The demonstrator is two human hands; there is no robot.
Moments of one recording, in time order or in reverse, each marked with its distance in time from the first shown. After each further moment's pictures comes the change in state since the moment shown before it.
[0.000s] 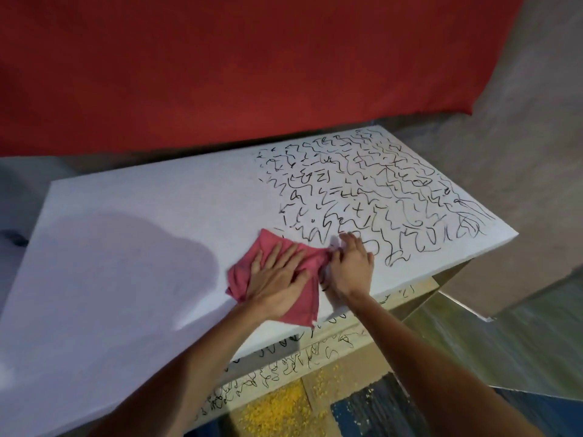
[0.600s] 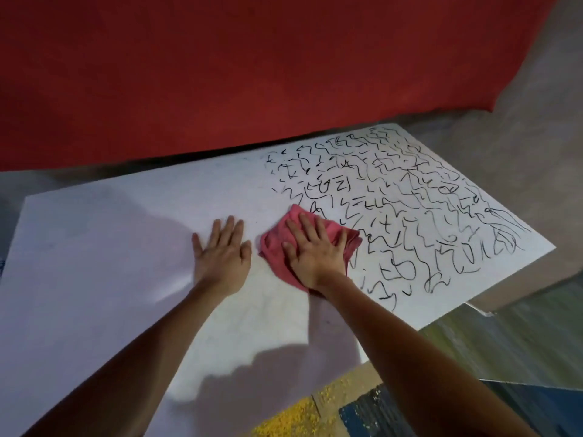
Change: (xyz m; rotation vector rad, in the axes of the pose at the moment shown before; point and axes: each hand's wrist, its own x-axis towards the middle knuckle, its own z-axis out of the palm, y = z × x) left_hand 0.064 -0.133 -0.038 0.185 0.107 -0.265; right_hand 0.063 -0.082 0.070 -0.499 -0.336 -0.252
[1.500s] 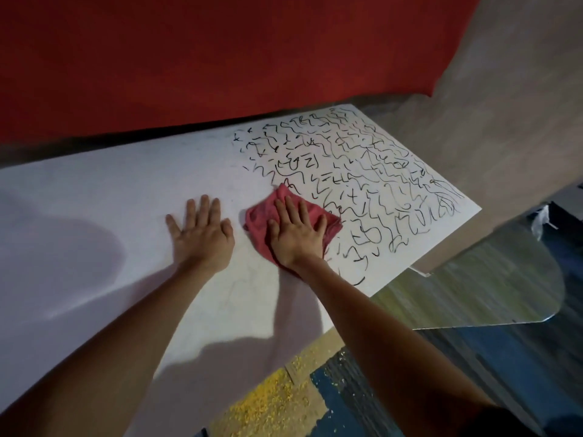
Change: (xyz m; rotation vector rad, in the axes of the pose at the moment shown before) left_hand 0.000 0.000 0.004 -0.008 -0.006 0.028; right_hand -0.019 -0.018 0.008 0.086 0.045 0.224
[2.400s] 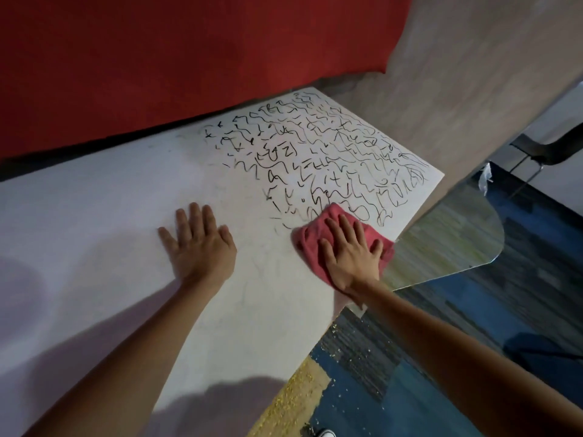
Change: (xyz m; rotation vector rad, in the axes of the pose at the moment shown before) left_hand -0.008 -0.005 0.001 -0.048 0.075 0.088; right_hand -0.078 0.065 -0.002 -0.060 0.101 0.326
